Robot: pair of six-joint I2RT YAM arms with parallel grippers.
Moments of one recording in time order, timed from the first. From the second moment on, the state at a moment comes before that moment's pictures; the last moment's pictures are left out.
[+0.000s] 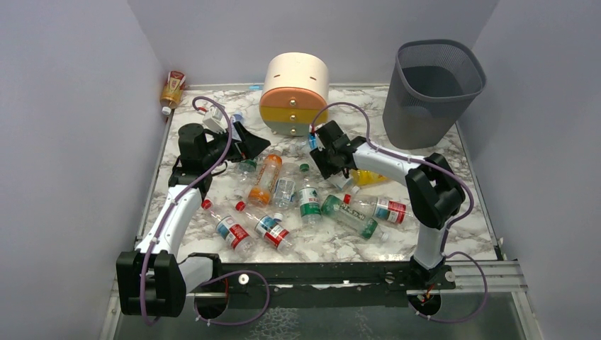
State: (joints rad) left arm -0.05 1.12 0.76 0.06 0.67 -0.58; right arm 0.67 1.88 1.31 -0.44 0.15 0.04
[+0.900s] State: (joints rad) left arm -0.05 1.12 0.75 0.08 0.67 -0.59; right arm 0.67 1.62 1.36 -0.47 0.15 0.04
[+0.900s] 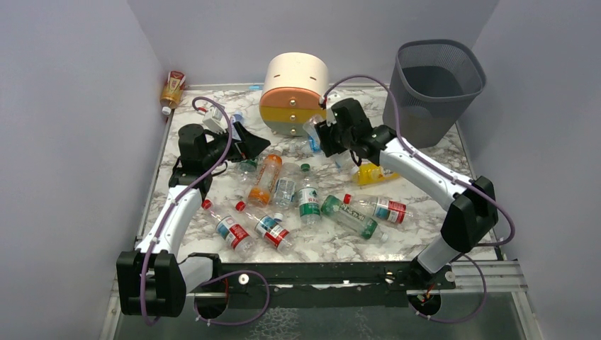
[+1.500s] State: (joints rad) left arm -0.05 1.12 0.75 0.07 0.67 -0.59; right arm 0.50 1.58 1.74 -0.47 0.19 0.01
